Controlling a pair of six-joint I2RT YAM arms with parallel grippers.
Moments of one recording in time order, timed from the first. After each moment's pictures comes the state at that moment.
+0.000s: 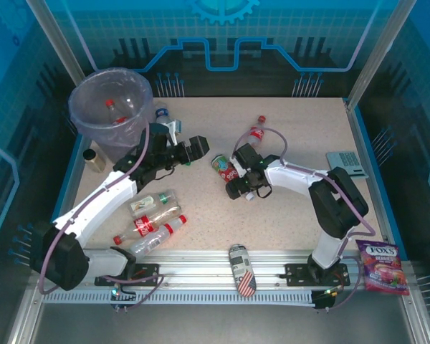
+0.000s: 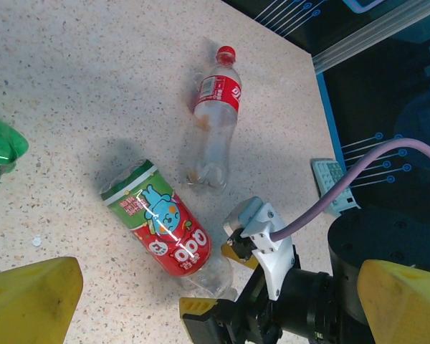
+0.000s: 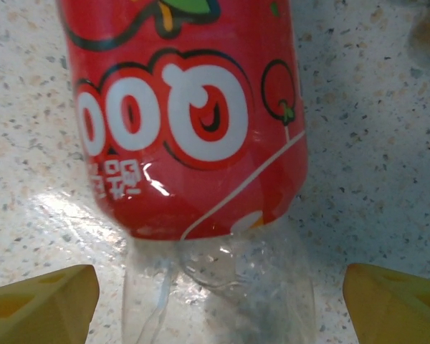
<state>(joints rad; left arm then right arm) -0.41 1.29 1.02 -0.27 0.25 -0.75 0.61 1.76 1.10 -0.54 0.00 0.12</state>
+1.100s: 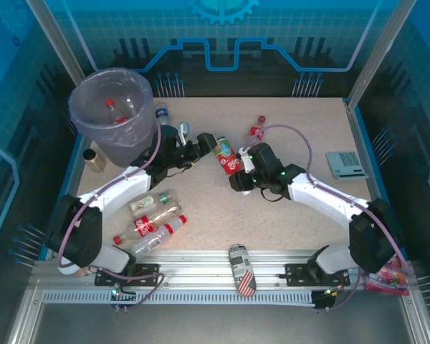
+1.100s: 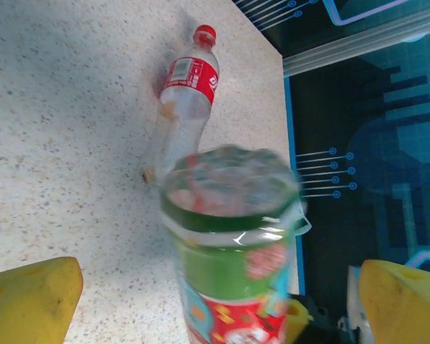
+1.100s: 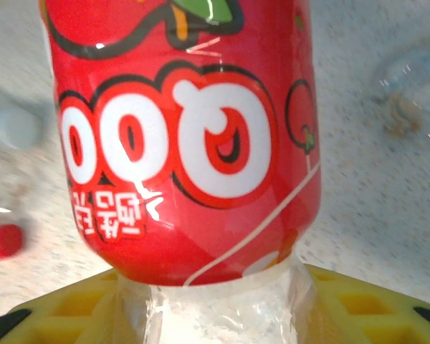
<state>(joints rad) -0.40 1.47 0.95 0.06 0.39 -1.00 0.62 1.40 0.93 -0.35 -0.13 0.26</state>
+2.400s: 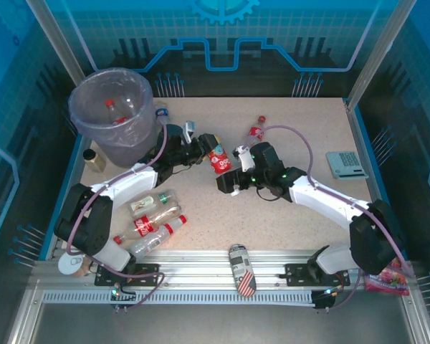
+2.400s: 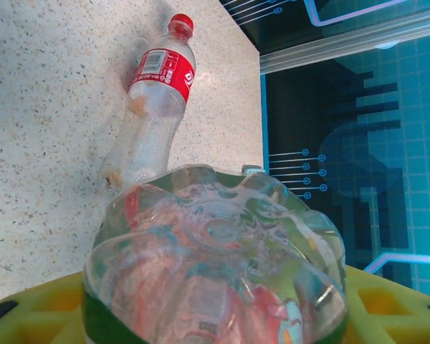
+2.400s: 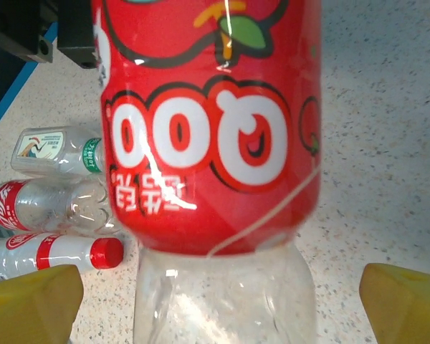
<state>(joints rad) -0.41 1.56 0.97 0.18 0.43 -1.08 0.61 1.38 0.90 -0.23 -0.31 0.30</state>
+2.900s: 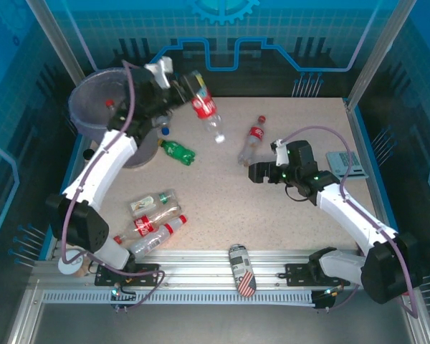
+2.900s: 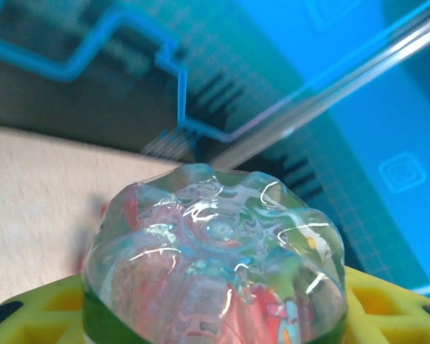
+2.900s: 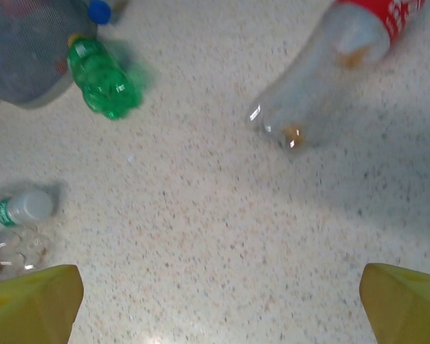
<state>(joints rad) -0.23 1.57 1.60 -0.17 0.44 -0.79 0.35 1.17 0.81 -0.37 -0.26 0.31</state>
